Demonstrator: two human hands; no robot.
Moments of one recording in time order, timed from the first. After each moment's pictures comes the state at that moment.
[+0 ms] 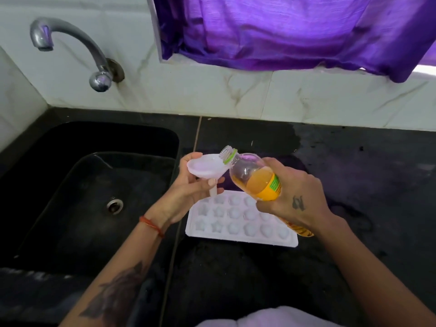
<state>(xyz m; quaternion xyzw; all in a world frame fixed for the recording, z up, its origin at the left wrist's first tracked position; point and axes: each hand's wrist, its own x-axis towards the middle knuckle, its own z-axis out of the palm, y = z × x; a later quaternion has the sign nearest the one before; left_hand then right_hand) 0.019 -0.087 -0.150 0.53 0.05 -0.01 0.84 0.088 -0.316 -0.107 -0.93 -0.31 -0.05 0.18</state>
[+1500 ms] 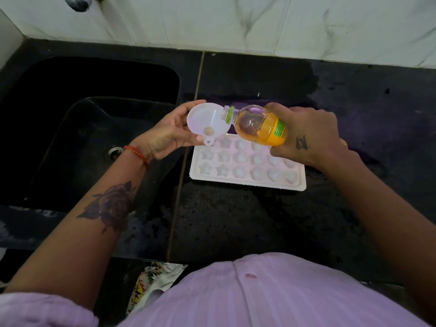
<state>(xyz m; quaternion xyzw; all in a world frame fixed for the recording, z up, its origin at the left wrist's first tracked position) 0.020 -0.041 -0.174 0.63 0.08 -0.11 0.76 0.096 -0.312 -0.119 -0.93 -0.35 -0.03 0.04</state>
